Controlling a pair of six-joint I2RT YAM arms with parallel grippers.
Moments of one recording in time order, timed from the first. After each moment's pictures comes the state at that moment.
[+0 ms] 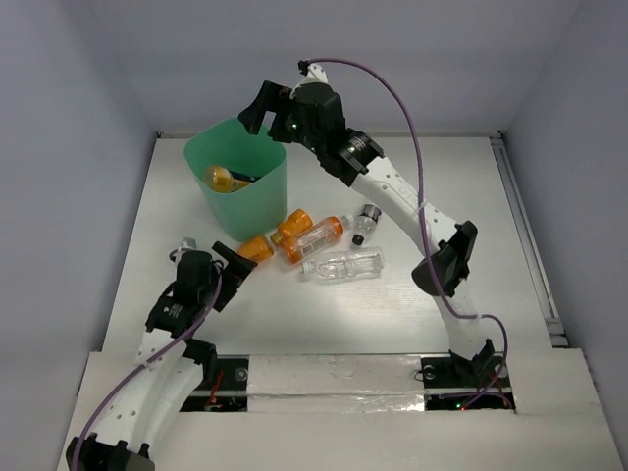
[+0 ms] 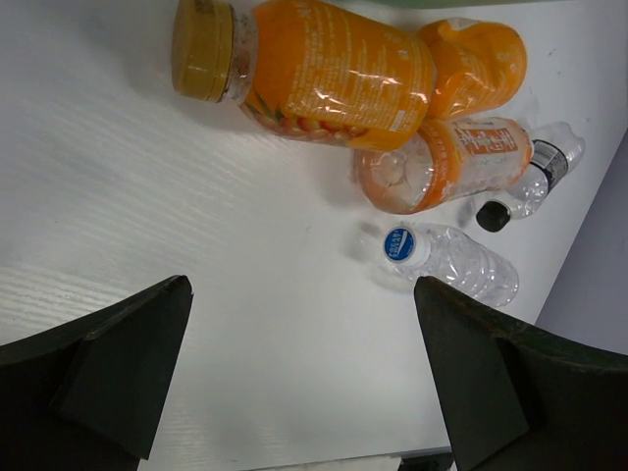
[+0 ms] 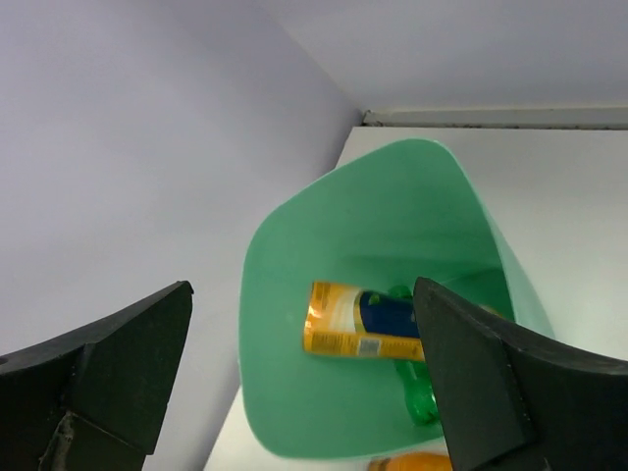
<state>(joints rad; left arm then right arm) -0.24 0.58 0.44 -0.59 0.01 -1.07 0.80 2.19 2.48 -0.40 0.16 0.69</state>
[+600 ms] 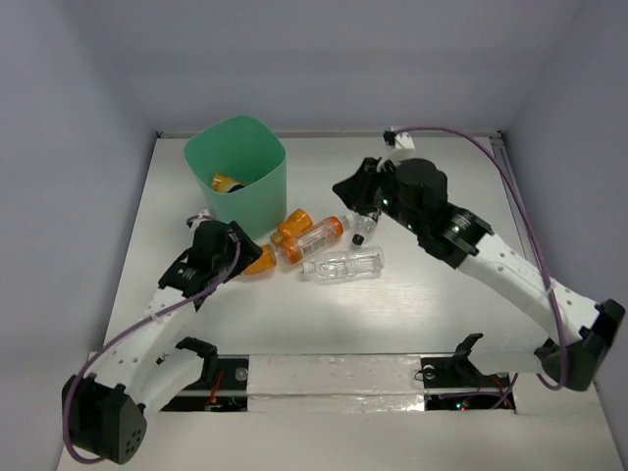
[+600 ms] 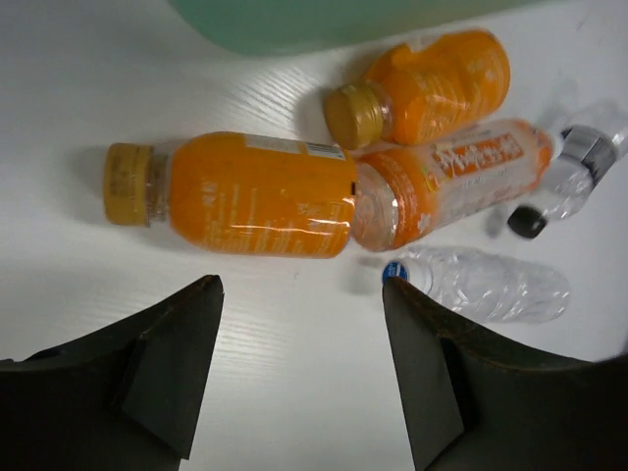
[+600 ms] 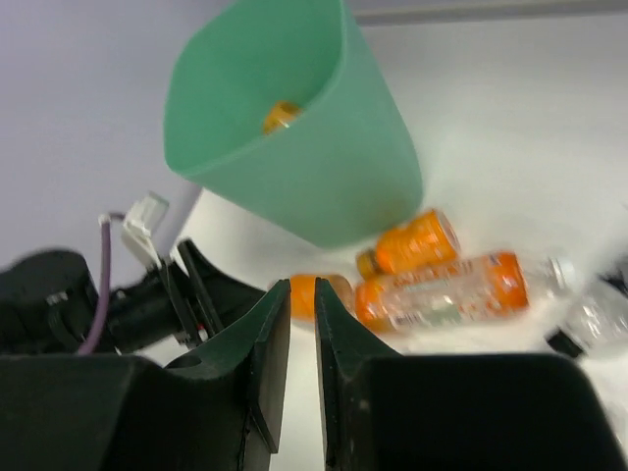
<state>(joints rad) -0.30 0.85 0.58 -0.47 -0.07 -0.93 0.79 1.30 1.36 -0.24 0.13 0.57</state>
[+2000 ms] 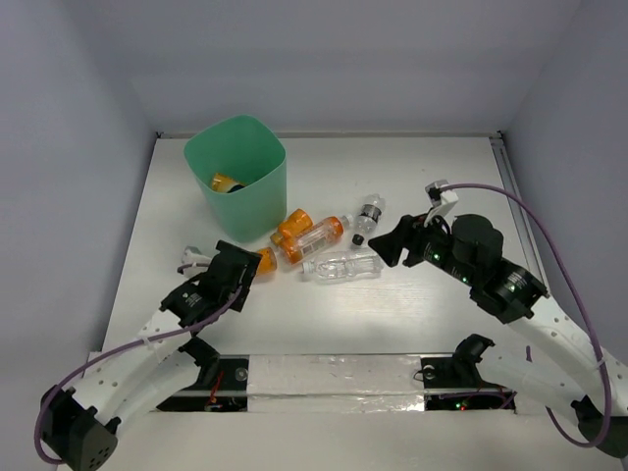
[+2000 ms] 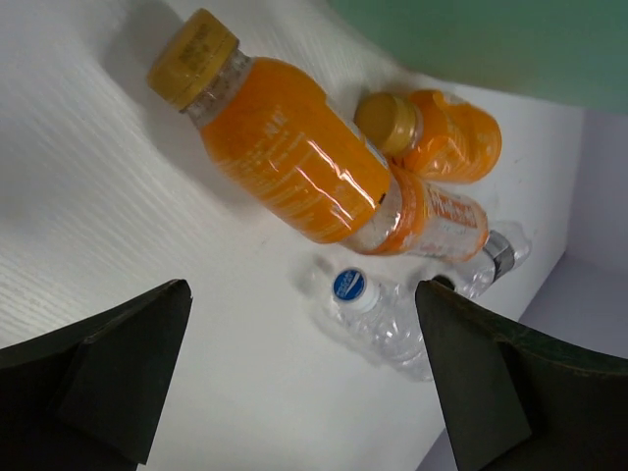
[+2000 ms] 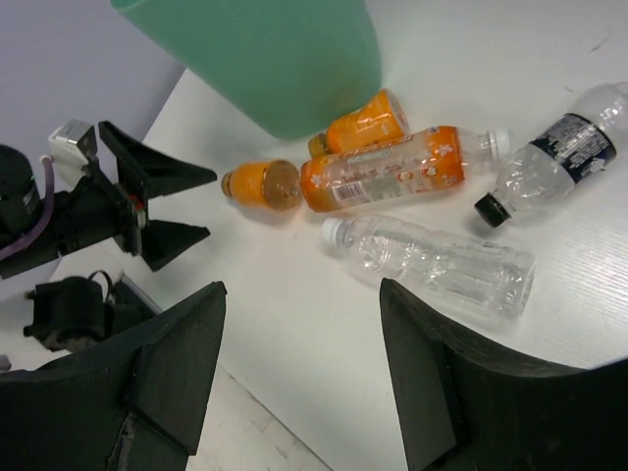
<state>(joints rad) -0.63 0.73 0.54 -0.68 -0.42 -1.60 0.71 0.77 0.90 -0.36 -0.02 0.50</state>
